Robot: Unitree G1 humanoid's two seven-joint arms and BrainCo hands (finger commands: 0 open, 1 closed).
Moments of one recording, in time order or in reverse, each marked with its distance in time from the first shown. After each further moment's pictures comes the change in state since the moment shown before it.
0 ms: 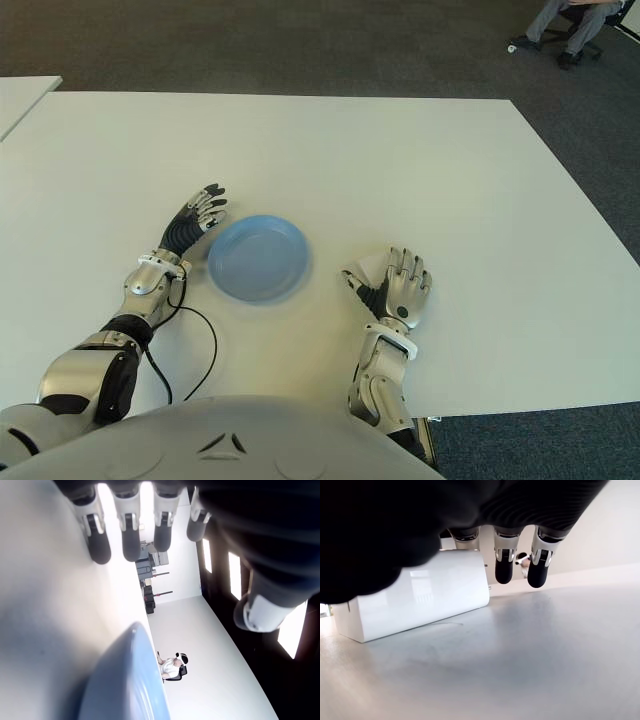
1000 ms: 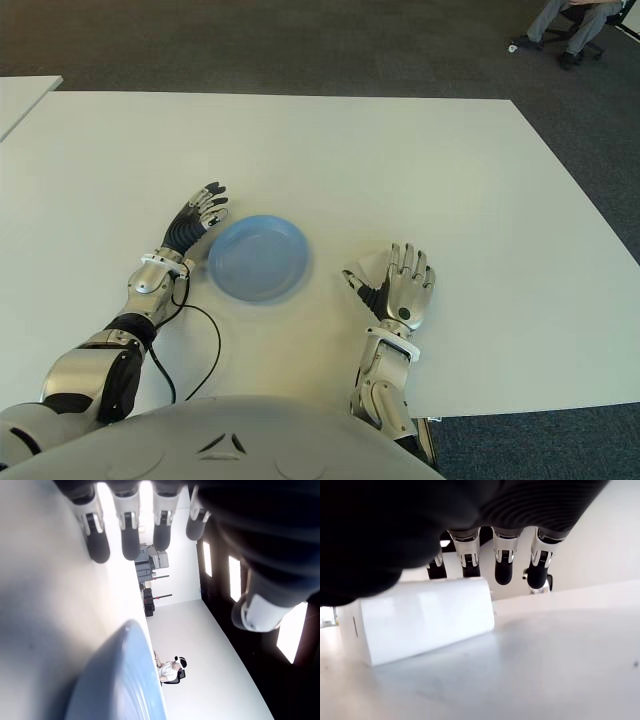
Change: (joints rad) left arm -0.009 -0.017 0.001 0.000 -0.001 0.016 0.012; right arm 0.027 -0.007 -0.011 -0.036 -0.038 -0.033 -0.032
